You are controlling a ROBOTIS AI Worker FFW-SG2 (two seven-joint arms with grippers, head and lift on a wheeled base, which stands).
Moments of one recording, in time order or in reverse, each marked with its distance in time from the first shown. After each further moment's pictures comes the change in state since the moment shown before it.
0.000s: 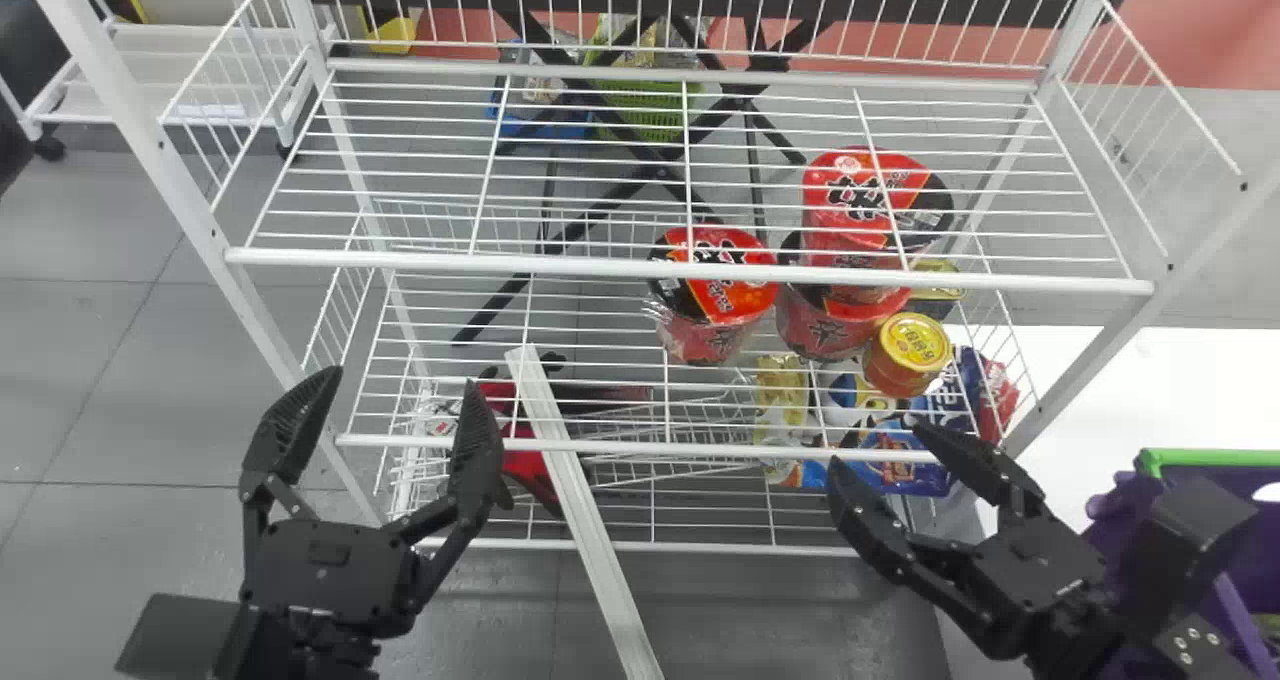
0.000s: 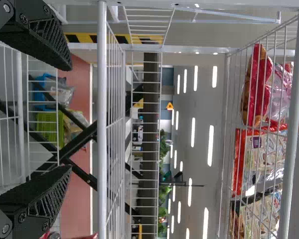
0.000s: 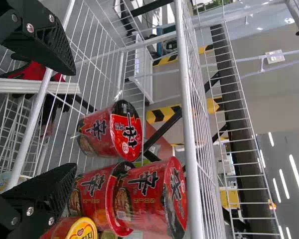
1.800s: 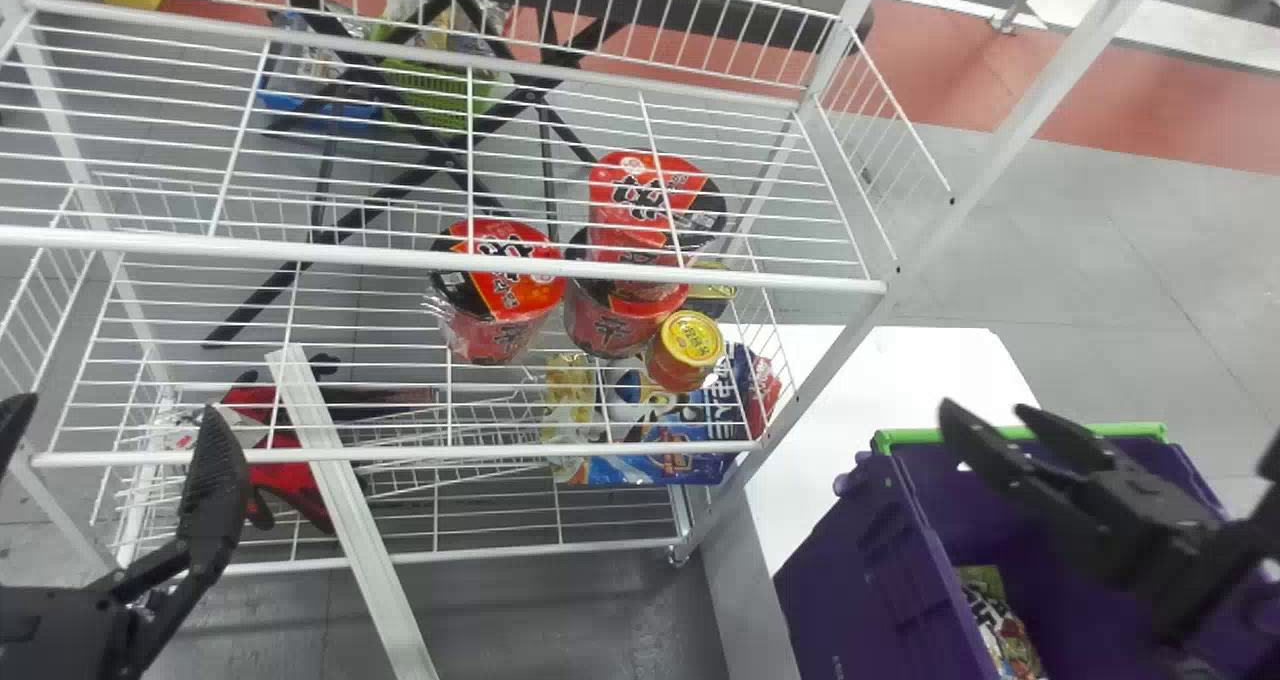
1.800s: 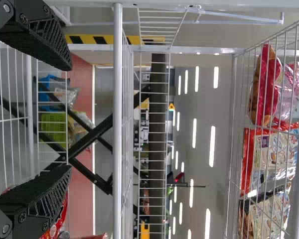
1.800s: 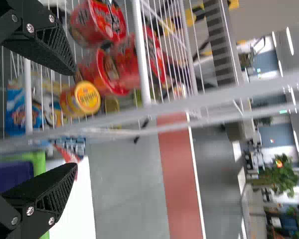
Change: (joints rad) left arm 0.008 0.000 -0.008 0.025 -0.011 -0.031 0.019; right arm -0.138 0.058 -0.686 -0.293 -0.165 0.654 0.098
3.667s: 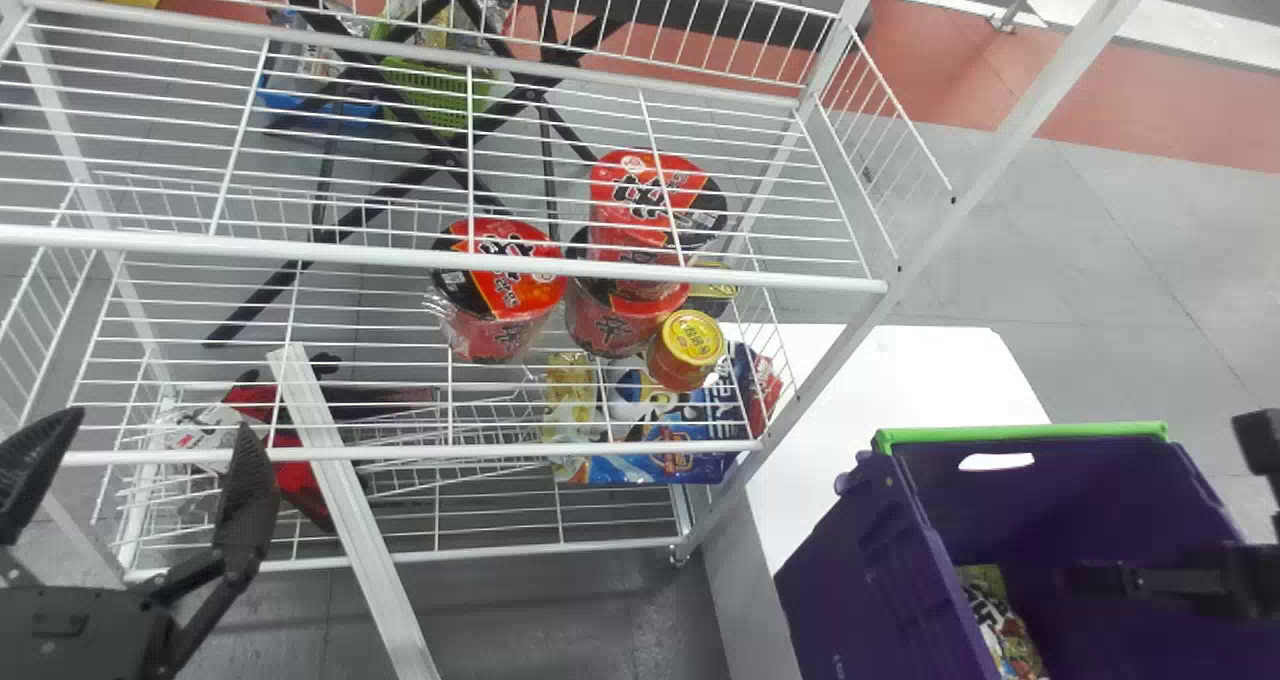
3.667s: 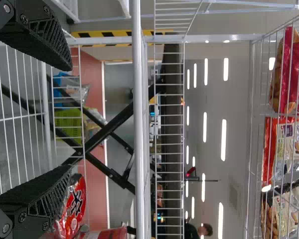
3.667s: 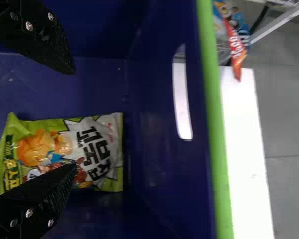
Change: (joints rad) left arm -0.036 0.003 -0.023 0.058 -0.025 0.028 -0.003; right arm -0.309 -0.555 0.158 0.866 0.854 0.206 0.712
